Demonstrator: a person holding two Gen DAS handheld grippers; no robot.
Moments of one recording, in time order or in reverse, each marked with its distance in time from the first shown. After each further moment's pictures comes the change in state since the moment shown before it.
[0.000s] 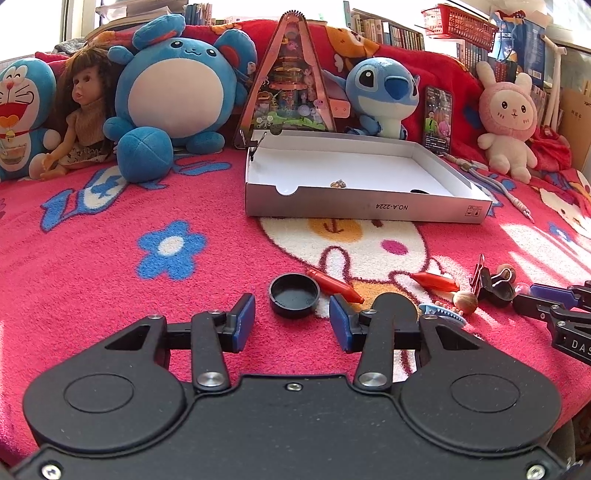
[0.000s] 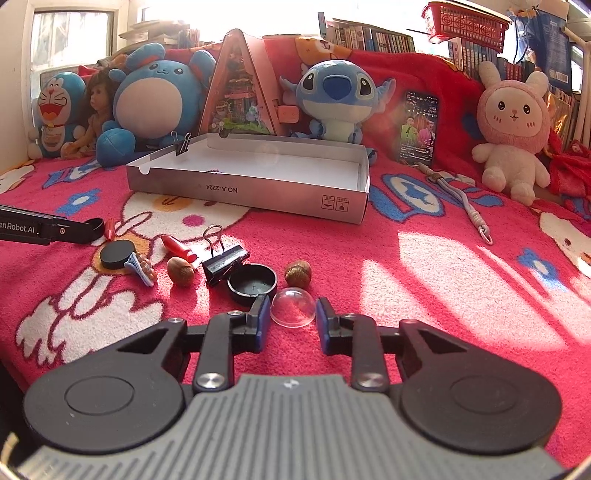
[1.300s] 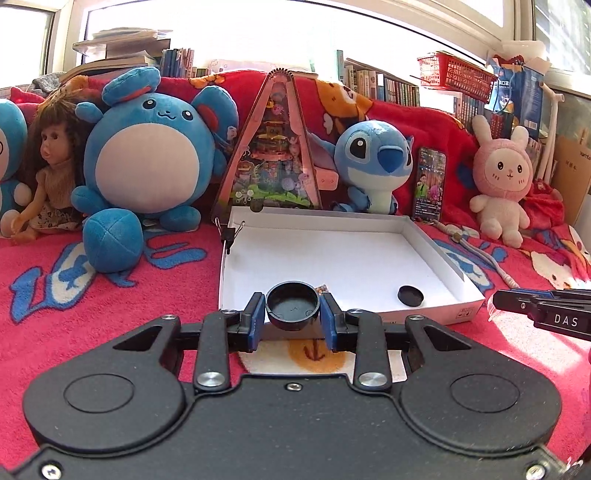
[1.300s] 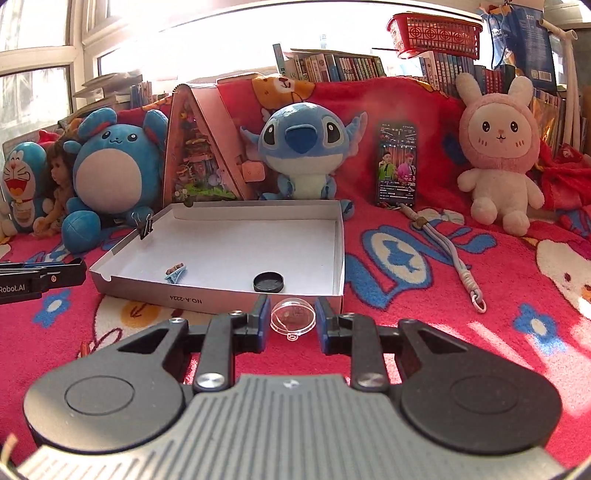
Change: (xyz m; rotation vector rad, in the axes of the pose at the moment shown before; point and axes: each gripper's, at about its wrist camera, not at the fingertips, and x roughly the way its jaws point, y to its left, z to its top) left arm 0.027 -0.001 0.096 -0.032 -0.110 -0.070; right arm 0.038 -0.038 0.093 0.158 -0.032 -0.012
